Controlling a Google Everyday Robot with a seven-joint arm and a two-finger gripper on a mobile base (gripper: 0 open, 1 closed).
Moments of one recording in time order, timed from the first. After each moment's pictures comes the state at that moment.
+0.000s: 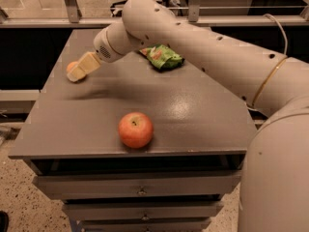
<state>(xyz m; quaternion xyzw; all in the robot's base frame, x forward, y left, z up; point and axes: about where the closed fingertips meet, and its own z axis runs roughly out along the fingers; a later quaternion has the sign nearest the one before) 0.689 0.180 0.886 -0.51 0.72 0.23 0.41</state>
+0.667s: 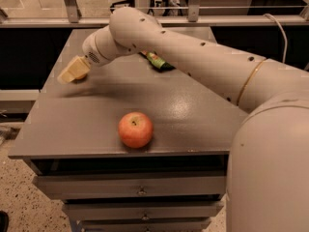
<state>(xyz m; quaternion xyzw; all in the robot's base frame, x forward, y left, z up) 0.697 0.217 0.874 -0.52 0.70 0.23 0.44</state>
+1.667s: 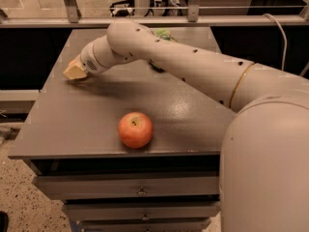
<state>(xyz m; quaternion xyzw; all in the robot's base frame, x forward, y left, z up) 0.699 0.229 0.847 -0.52 0.70 0.24 0.43</state>
